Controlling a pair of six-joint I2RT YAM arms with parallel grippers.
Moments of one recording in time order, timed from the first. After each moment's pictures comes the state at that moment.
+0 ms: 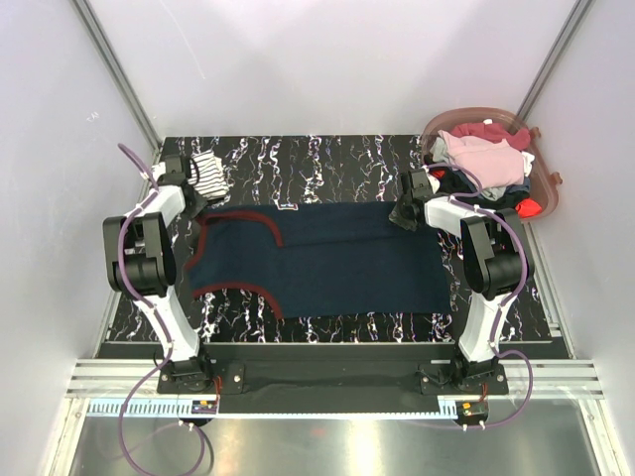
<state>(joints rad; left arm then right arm) 0.13 1.90 1.30 -0.38 -0.21 -0.73 0.25 1.93 1.19 -0.21 0.10 0.73</state>
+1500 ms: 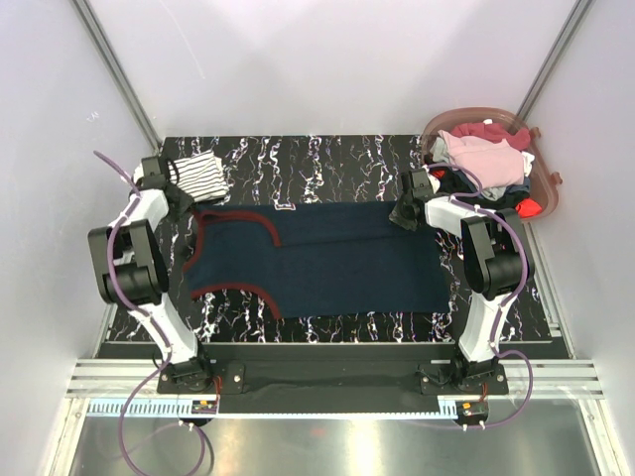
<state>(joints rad) 0.23 1.87 1.28 -0.37 -0.10 -0.71 0.24 1.93 1.19 -0.21 0.09 0.73</state>
